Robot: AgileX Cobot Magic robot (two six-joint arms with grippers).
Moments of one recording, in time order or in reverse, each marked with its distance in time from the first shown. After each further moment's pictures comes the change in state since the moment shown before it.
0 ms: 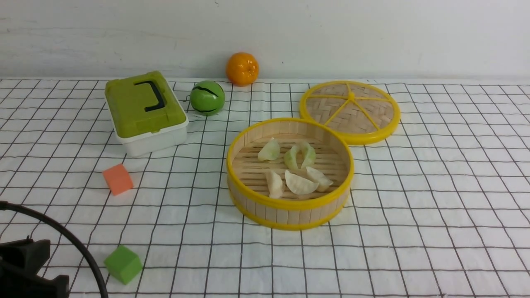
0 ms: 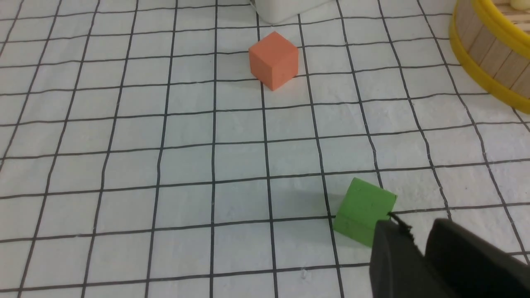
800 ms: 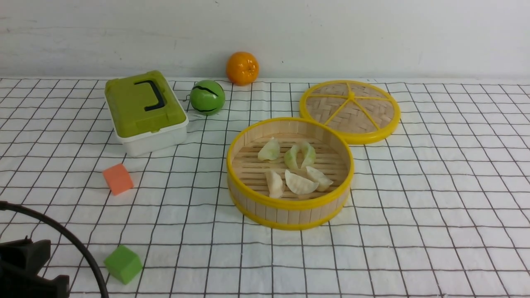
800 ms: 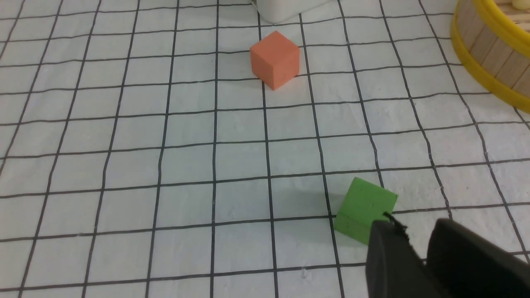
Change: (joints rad) right arm -0.098 0.000 -0.006 0.021 0.238 0.089; left arm 0.000 0.000 0.000 0.000 0.001 0.000
